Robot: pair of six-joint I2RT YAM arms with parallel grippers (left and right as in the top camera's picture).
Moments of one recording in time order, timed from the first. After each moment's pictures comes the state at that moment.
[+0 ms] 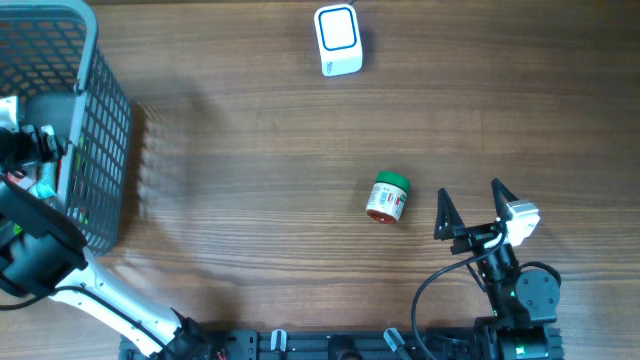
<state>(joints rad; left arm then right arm) 0.75 2.18 1.86 -0.99 0.02 0.45 0.07 0.01 0.01 0.01 -0.16 0.19</state>
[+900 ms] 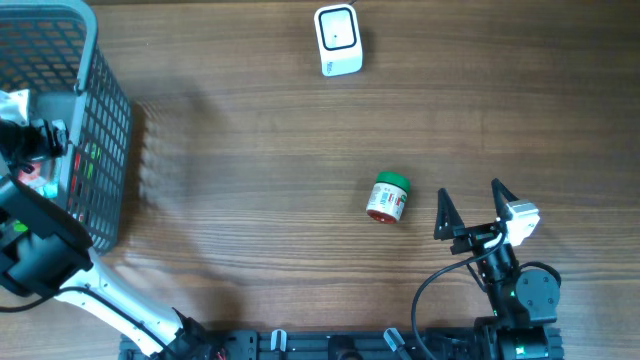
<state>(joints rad) 0.71 2.15 1.86 -1.05 0.06 0.45 0.07 0.01 0.01 0.01 -0.16 0.19</state>
